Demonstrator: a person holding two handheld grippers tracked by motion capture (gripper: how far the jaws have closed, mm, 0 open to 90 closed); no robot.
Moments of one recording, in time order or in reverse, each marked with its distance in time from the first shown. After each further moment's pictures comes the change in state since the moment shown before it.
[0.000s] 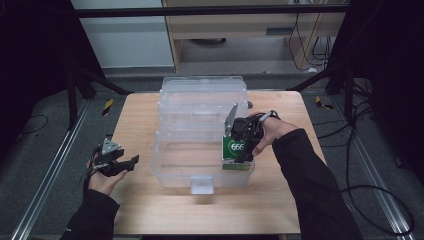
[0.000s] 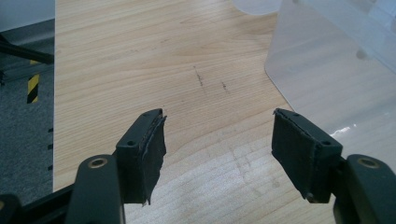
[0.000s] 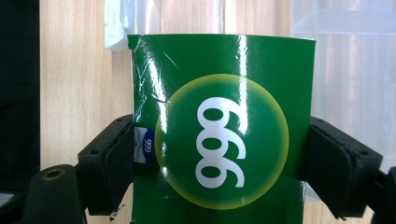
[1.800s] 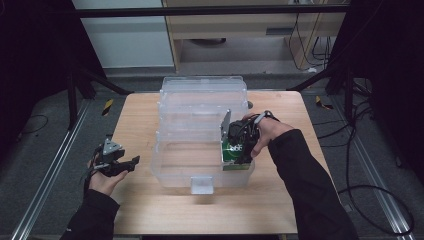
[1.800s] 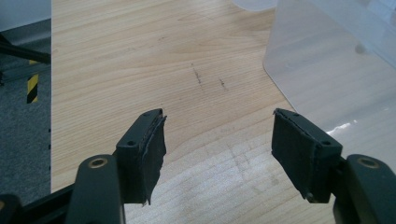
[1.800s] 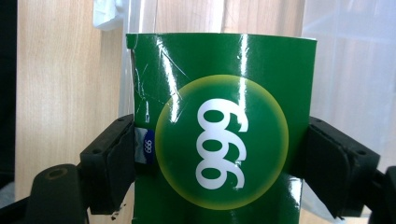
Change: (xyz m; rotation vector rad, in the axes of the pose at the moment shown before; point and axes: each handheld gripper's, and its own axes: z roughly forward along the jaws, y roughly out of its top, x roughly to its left) left arm -0.001 0.000 0.001 0.011 -0.001 0.013; right arm 0.003 0.010 0.008 0.074 -0.032 -0.101
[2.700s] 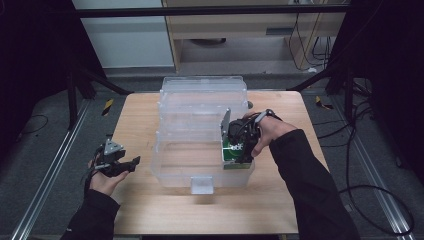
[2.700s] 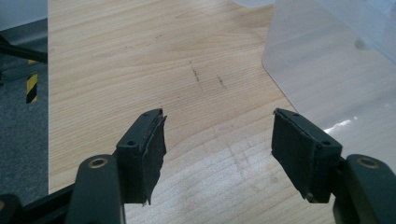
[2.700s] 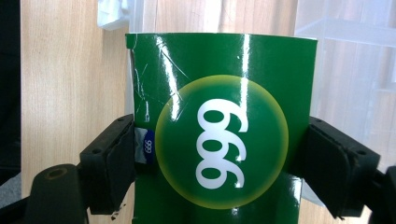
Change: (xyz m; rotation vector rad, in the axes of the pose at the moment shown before) left arm -0.001 -0.001 0.001 0.014 -0.001 0.010; right arm 0.004 0.002 -0.011 0.014 -0.019 0.009
